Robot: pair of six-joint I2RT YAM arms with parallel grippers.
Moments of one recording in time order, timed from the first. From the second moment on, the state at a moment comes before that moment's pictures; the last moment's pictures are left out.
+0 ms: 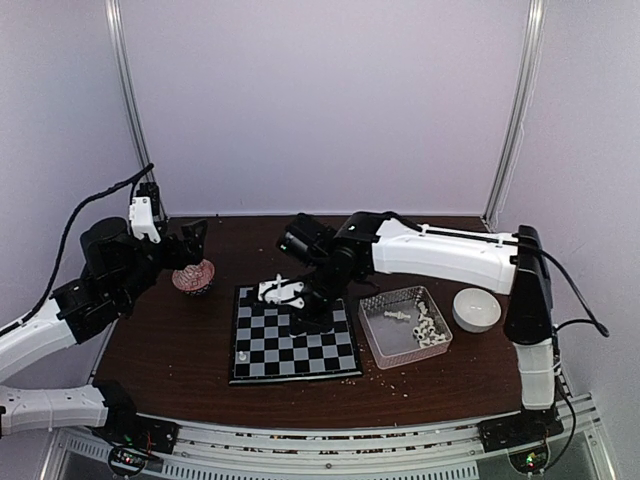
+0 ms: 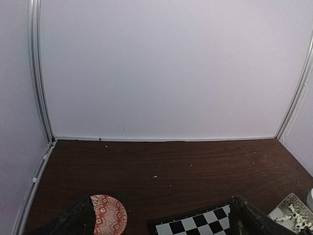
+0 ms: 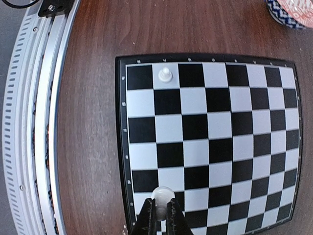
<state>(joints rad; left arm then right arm) -0.67 0.82 0.67 0.06 -0.43 -0.19 1.07 2.08 1.92 -0.96 -0.23 -0.50</state>
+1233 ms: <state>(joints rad) -0.67 0.73 0.59 -0.02 -0.43 -0.28 0.99 1.95 1.63 -1.00 -0.13 -0.49</state>
